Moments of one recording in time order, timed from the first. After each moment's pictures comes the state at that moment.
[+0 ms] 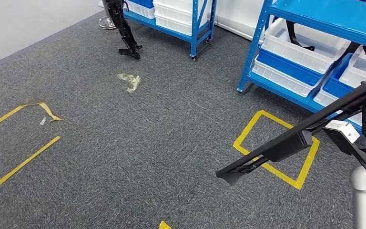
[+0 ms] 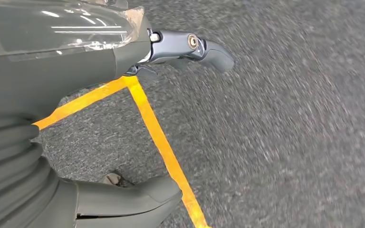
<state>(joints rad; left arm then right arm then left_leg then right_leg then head) -0.06 -0.11 1.37 -0.33 -0.70 0.13 -0.54 -0.32 -0.37 -0.21 -1.53 0.86 -0.70 -0.40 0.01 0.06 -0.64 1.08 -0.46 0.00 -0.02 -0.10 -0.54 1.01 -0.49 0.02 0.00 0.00</state>
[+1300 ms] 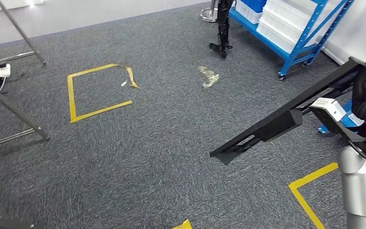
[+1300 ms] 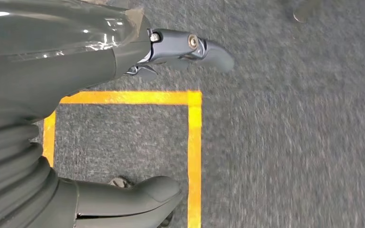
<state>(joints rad) -0.06 -0.10 1.37 -0.31 -0.71 0.12 -0.54 -0.45 -0.37 -0.07 -1.56 0.99 -0.70 -0.23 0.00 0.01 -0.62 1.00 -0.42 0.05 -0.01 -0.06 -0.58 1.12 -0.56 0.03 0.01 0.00</state>
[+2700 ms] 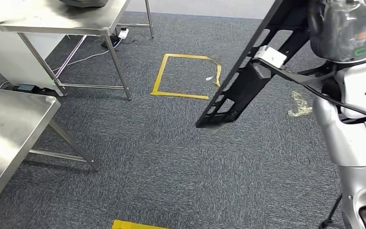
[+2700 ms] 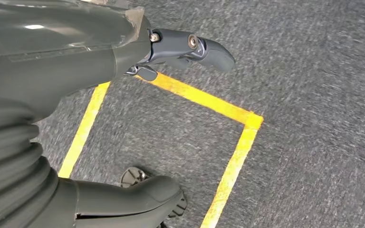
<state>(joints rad) -0.07 -0.08 1.31 -0.26 -0.80 0.09 -0.54 -0.90 -0.37 0.38 -1.52 1.32 -0.50 0.02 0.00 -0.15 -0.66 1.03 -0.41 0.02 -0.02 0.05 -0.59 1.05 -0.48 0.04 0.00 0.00</state>
